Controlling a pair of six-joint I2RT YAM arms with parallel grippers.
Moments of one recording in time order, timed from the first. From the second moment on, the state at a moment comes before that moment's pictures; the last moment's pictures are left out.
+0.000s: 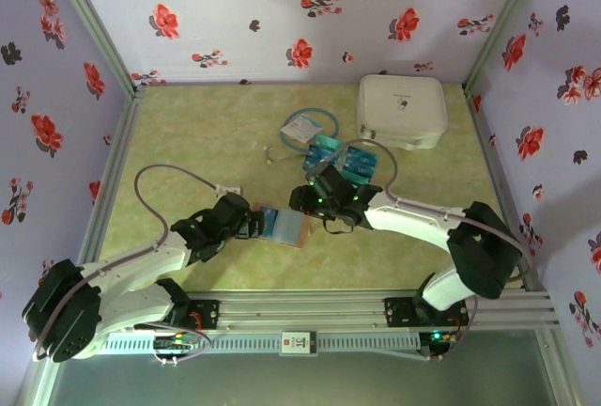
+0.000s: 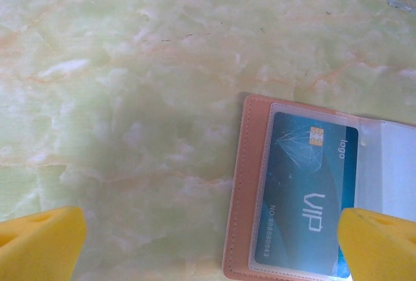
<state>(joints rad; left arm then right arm) -0.80 1.08 0.49 -0.33 -0.36 -0.59 0.89 1.49 0.90 -0.26 -0.02 0.99</state>
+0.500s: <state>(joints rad) -0.79 1.15 0.52 -0.33 -0.32 -0.59 0.90 1.60 0.88 -0.35 0.07 0.89</state>
